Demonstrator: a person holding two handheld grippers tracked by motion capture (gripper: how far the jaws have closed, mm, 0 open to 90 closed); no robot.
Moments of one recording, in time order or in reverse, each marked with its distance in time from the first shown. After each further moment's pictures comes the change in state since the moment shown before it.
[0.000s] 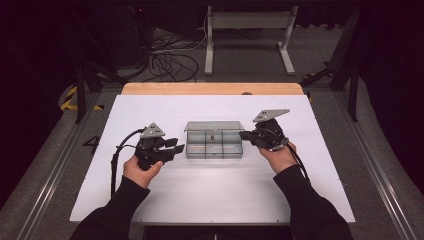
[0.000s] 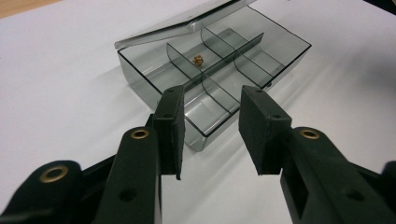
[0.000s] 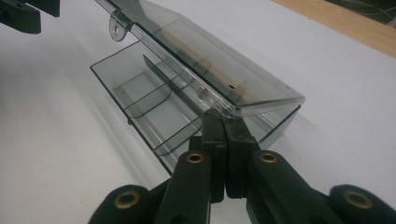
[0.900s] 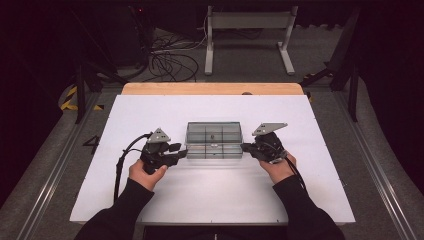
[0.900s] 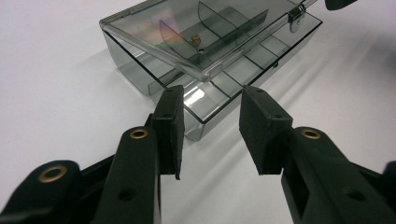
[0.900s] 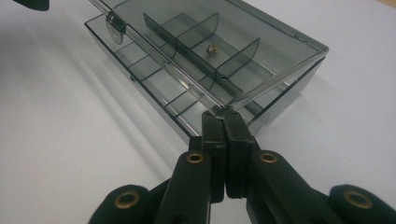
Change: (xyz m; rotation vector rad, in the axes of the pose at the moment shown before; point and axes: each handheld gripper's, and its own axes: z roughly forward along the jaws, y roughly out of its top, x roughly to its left) left arm -0.002 -0.013 0.017 0.032 0.001 0.004; right arm 0.014 -0.031 0.007 0.048 -0.021 0.009
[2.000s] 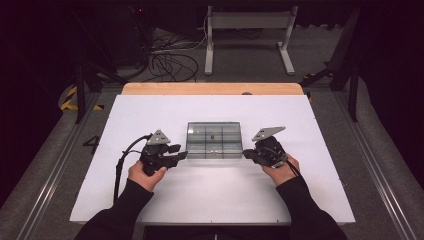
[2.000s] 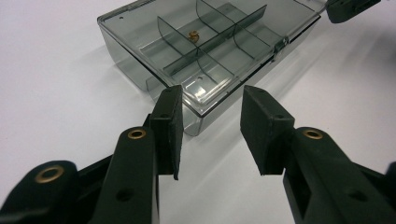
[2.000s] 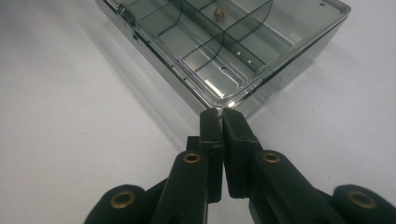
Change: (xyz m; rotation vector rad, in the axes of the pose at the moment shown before) left arm 0.000 -0.003 -0.001 0.001 -0.002 0.012; right arm 0.002 -0.011 0.000 0.090 0.011 -0.023
